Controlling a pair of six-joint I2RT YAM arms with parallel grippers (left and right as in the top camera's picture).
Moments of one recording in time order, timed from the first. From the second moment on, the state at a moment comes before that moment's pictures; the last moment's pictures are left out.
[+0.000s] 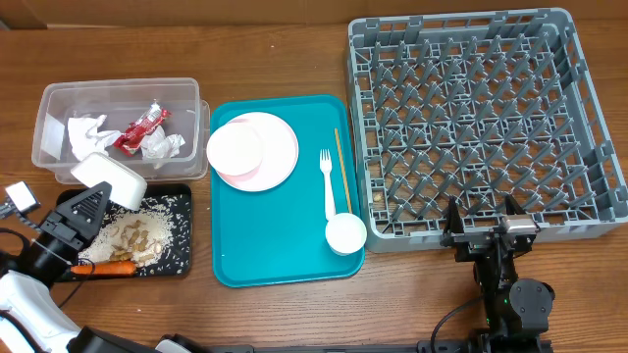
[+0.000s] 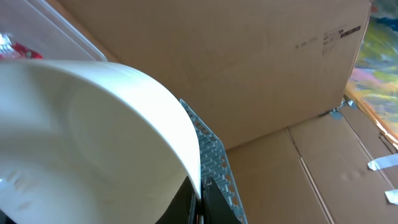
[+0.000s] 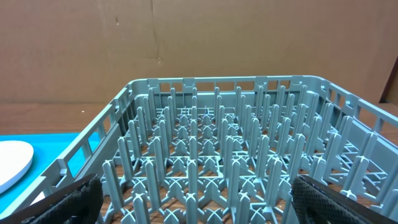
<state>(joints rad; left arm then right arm) 1.03 1.33 0.88 -0.89 1.53 0.23 0.01 0.01 0.02 -0.03 -0.04 0.02</state>
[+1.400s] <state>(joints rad) 1.03 1.33 0.88 -0.93 1.54 0.14 0.01 0.01 0.02 -0.03 -0.04 0.02</state>
